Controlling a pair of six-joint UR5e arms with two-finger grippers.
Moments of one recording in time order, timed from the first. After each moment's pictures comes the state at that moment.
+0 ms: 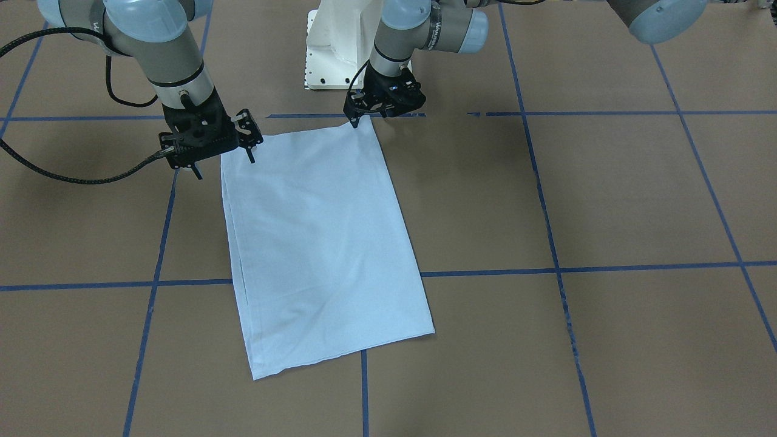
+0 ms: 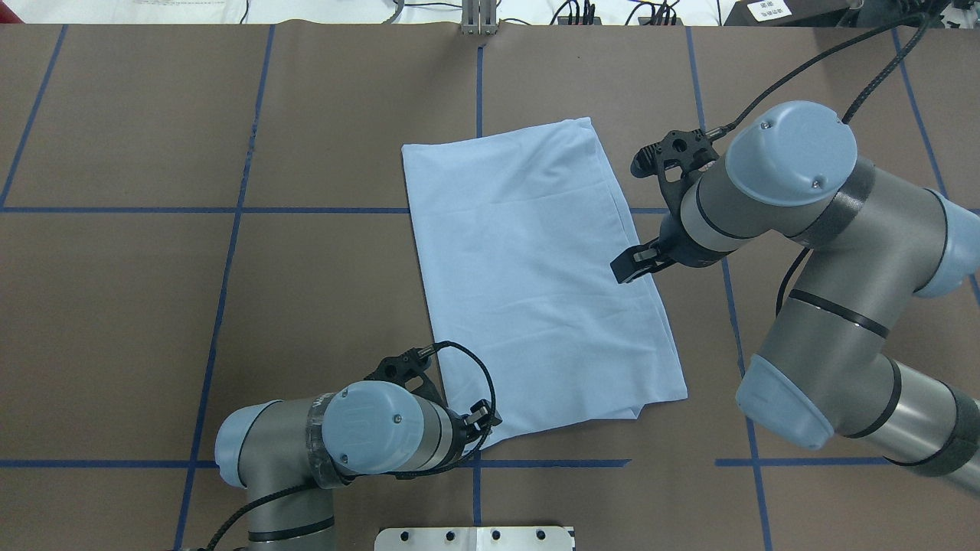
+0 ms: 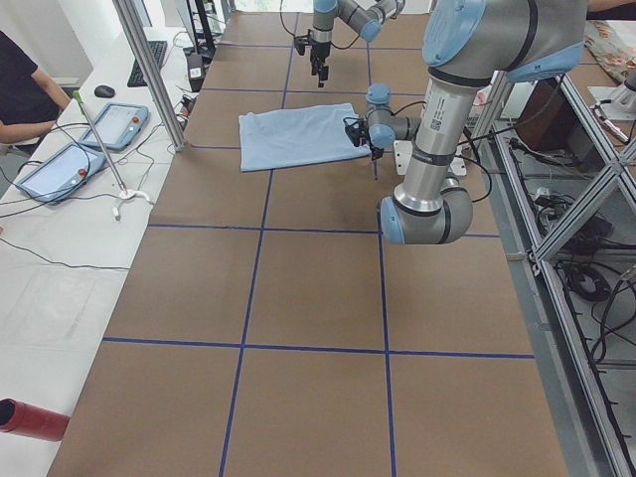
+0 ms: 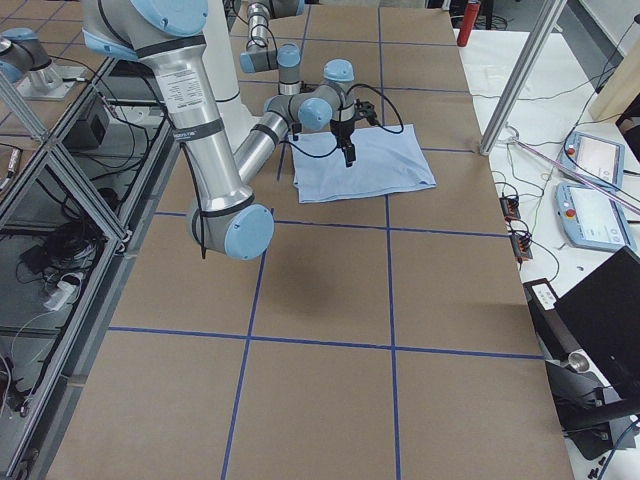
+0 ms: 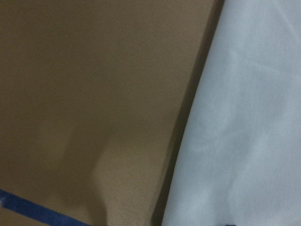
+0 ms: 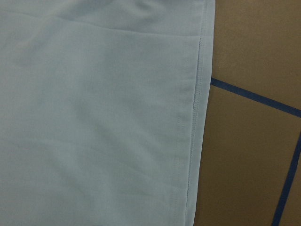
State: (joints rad) left arm -0.19 -2.15 -1.72 -1.86 -1.71 -1.98; right arm 0.67 -1.18 2.00 -1.66 1.93 0.74
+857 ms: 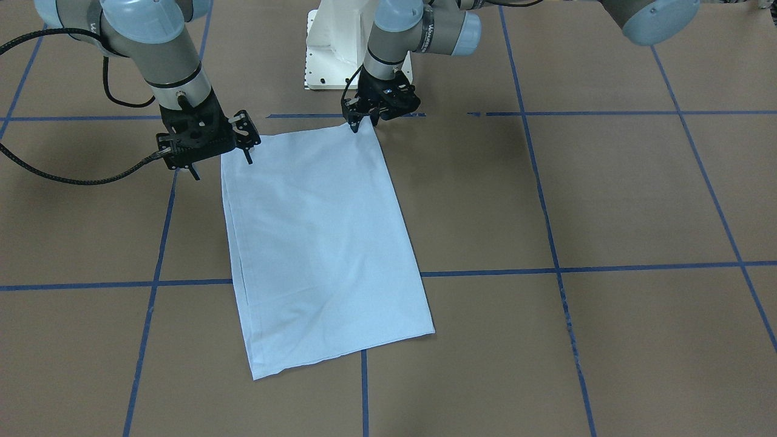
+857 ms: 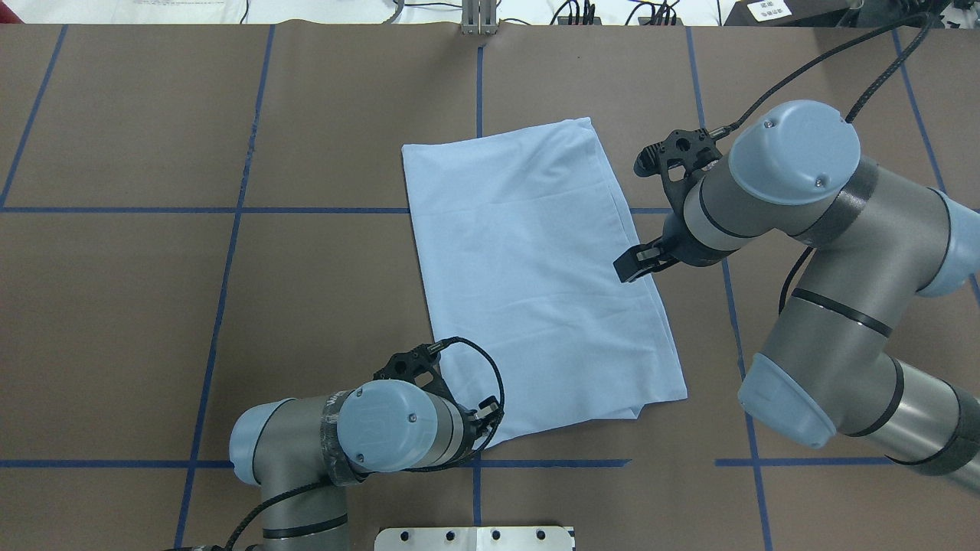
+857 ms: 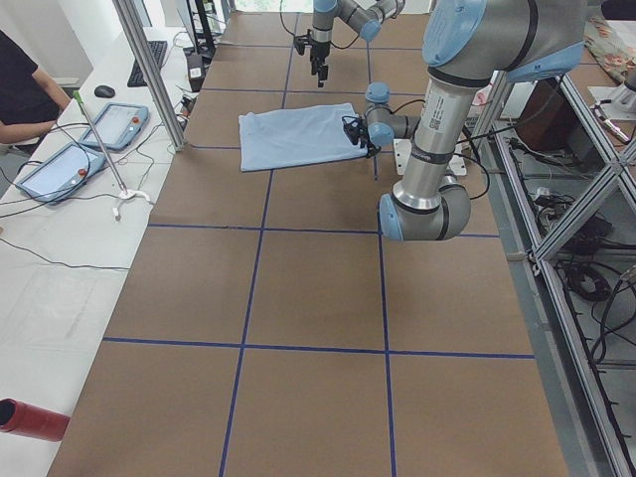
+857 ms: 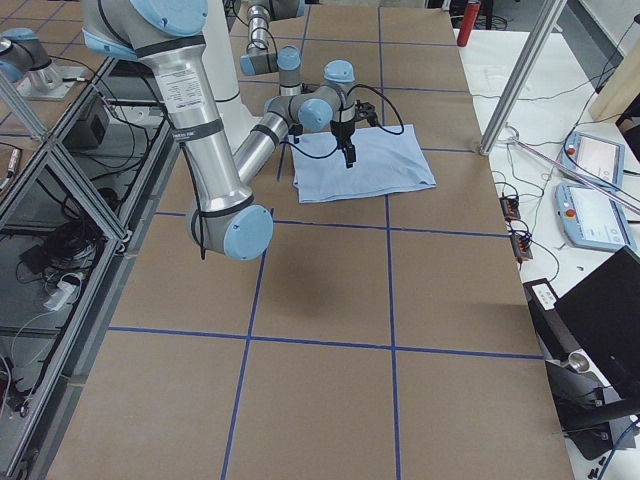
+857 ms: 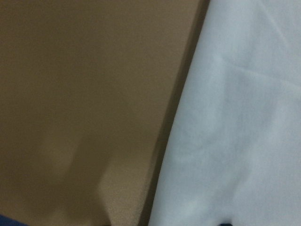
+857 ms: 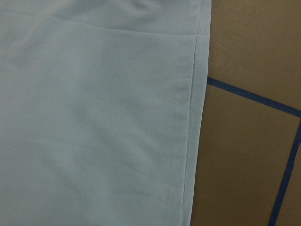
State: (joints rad) left arm -0.19 -2.18 -1.70 -1.85 -1.69 -1.98; right arm 0.67 -1.19 2.00 -1.66 1.93 0.74
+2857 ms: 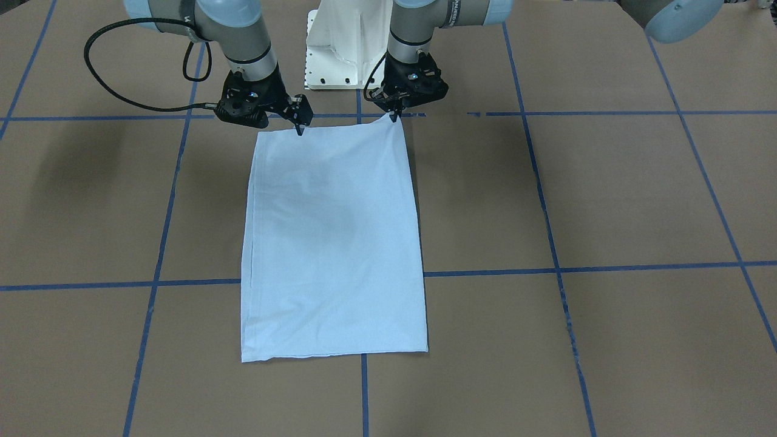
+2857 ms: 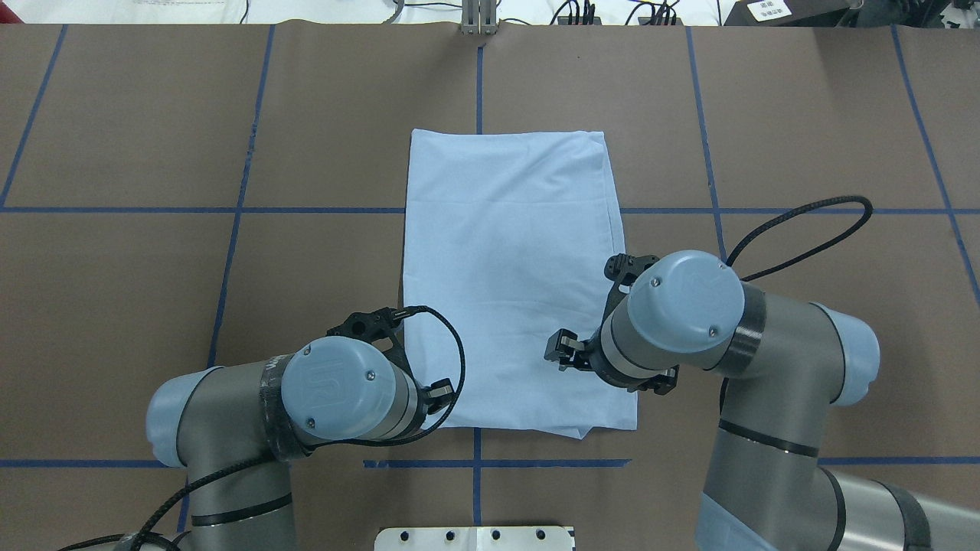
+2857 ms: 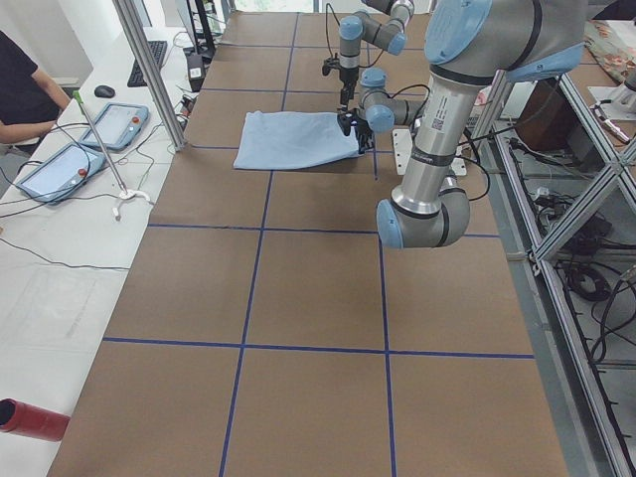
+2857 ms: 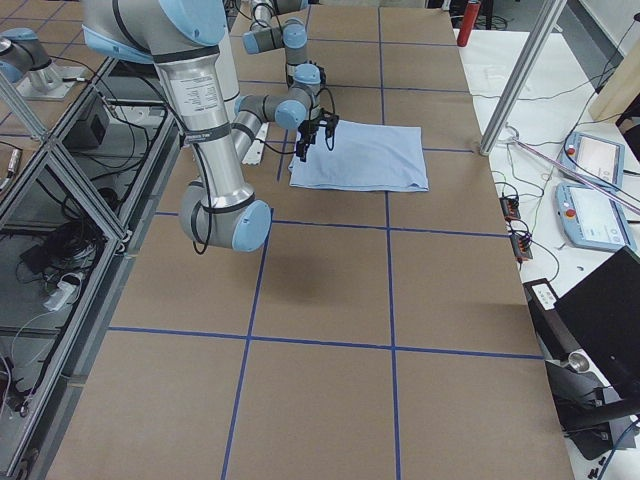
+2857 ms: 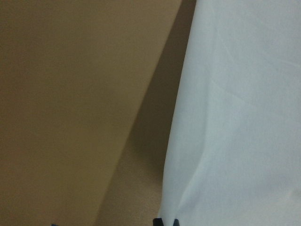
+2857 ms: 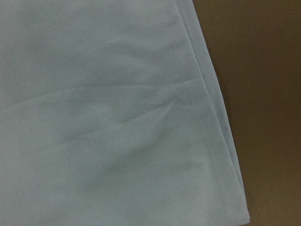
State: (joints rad) left arm -0.26 -2.12 -1.92 -1.55 -1.72 -1.77; right arm 0.37 -1.18 2.01 -1.60 1.82 1.66
